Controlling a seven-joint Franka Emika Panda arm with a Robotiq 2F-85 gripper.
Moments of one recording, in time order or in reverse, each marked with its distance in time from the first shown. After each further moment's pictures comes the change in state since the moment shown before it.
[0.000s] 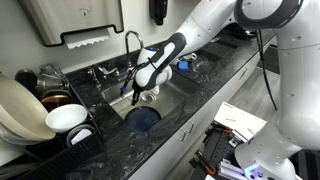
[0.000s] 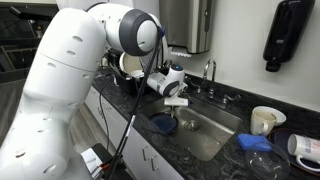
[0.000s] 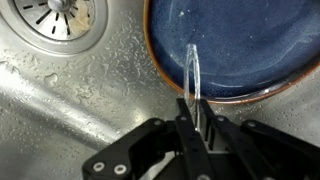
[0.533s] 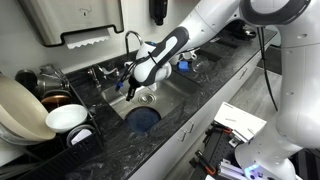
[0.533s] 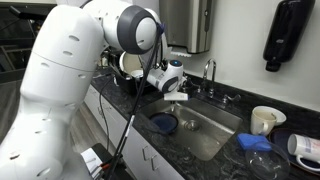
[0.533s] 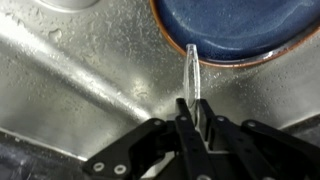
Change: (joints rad) arm -0.071 -0.033 0.097 -0.005 0.008 0.050 -0.037
